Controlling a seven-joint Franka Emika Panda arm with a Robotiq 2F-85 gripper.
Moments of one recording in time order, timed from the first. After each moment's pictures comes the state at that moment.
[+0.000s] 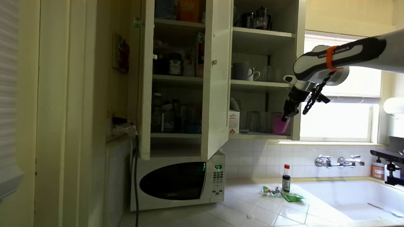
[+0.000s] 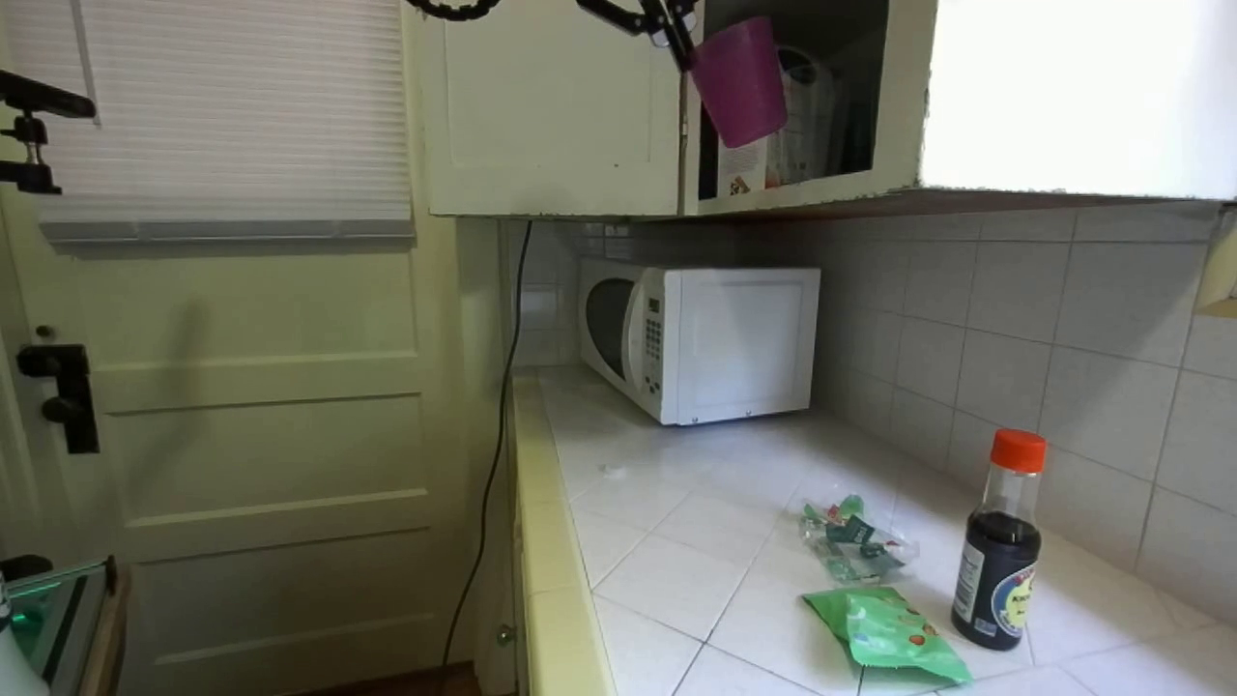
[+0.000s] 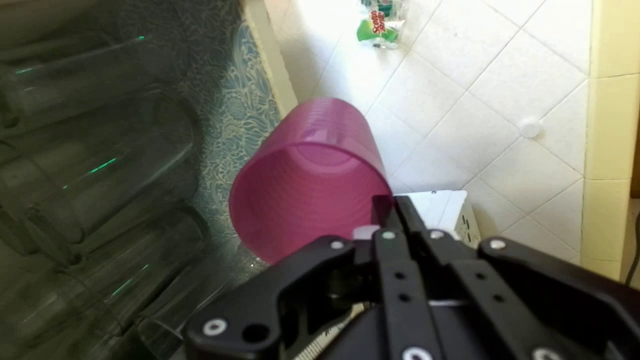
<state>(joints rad) -0.10 -0.23 -0.35 -1.76 0.06 2.11 -1.37</state>
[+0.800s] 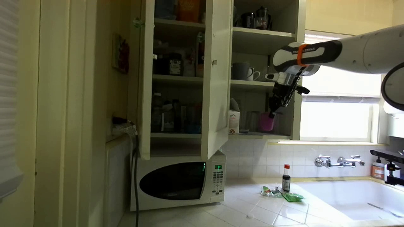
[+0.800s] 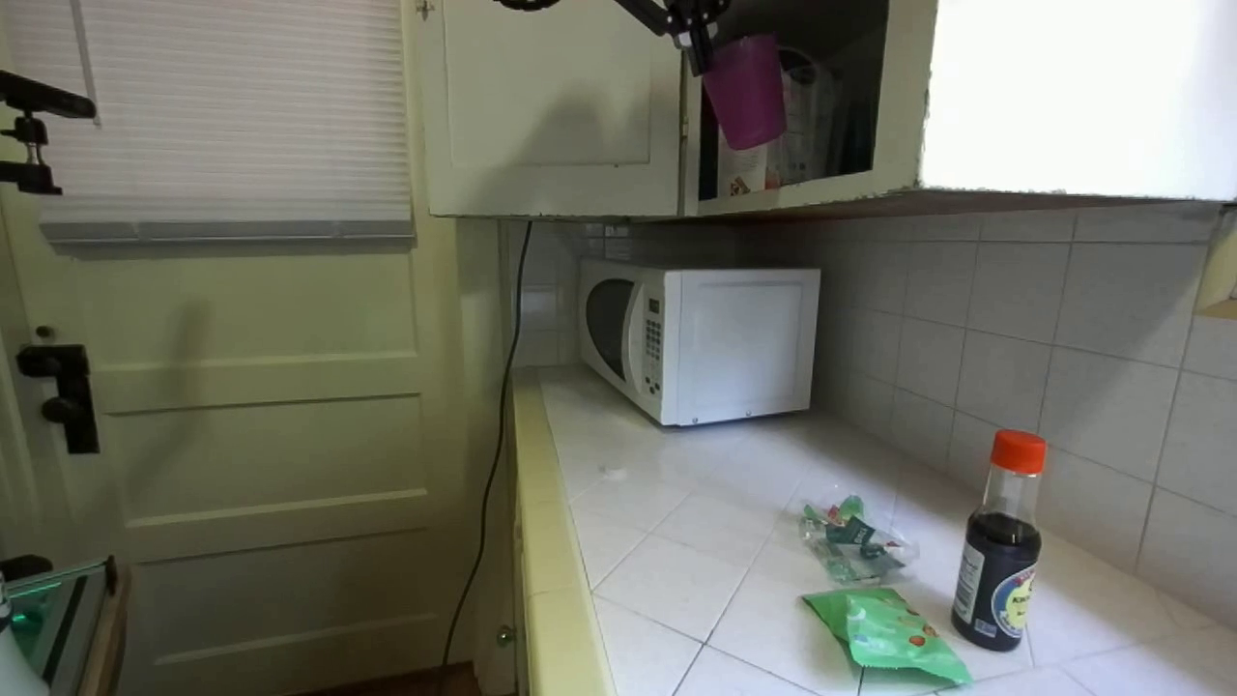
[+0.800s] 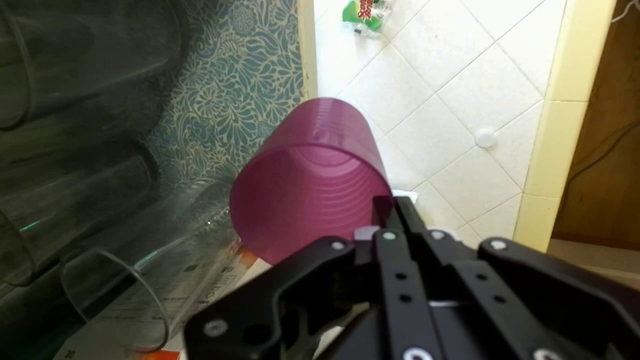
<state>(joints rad) -0.14 0.06 -0.29 -1.33 0.10 1.78 -1.53</state>
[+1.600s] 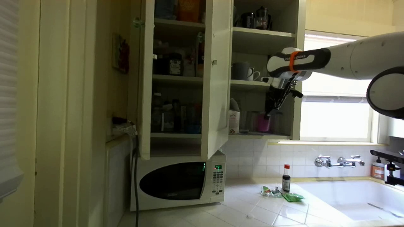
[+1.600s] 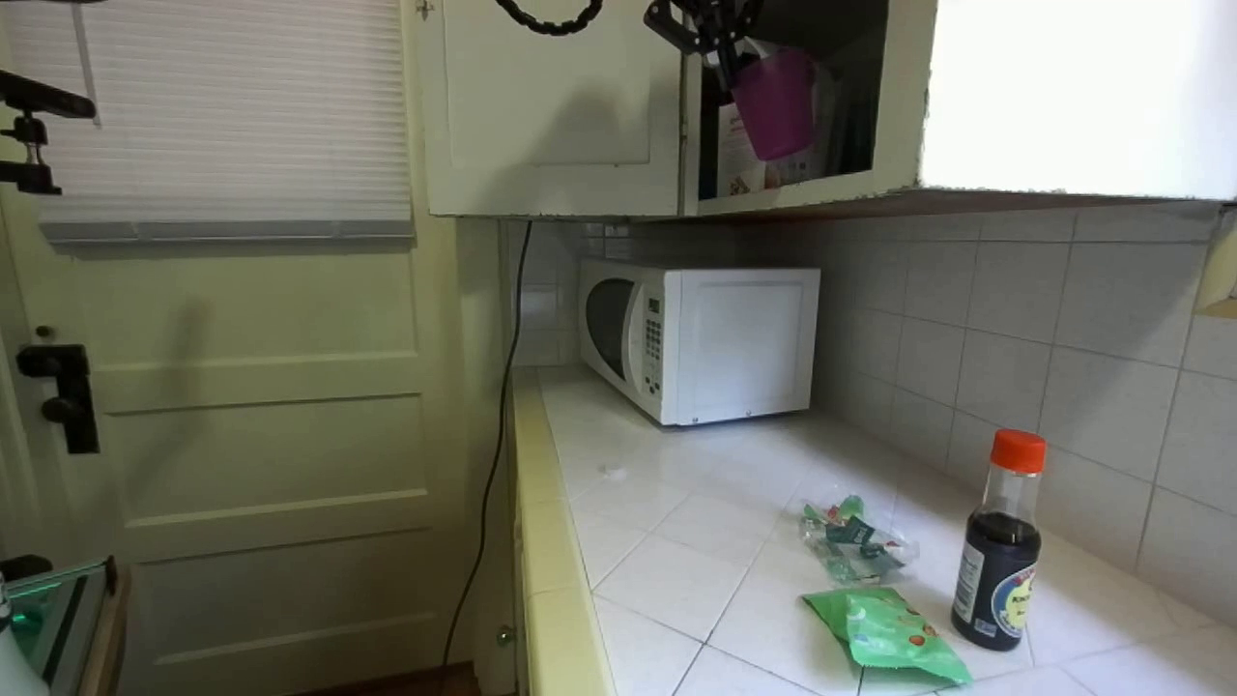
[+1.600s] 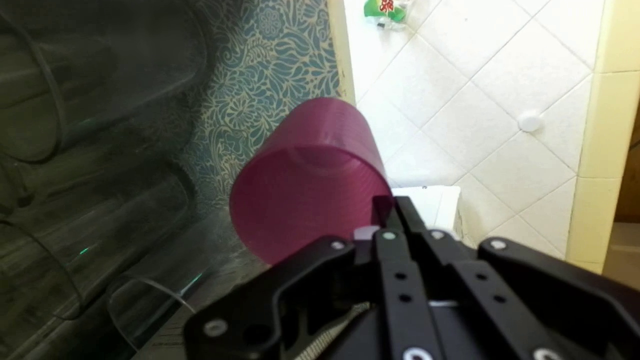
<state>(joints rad) -0.16 0.13 -0.26 -1.28 0.11 1.84 -1.41</state>
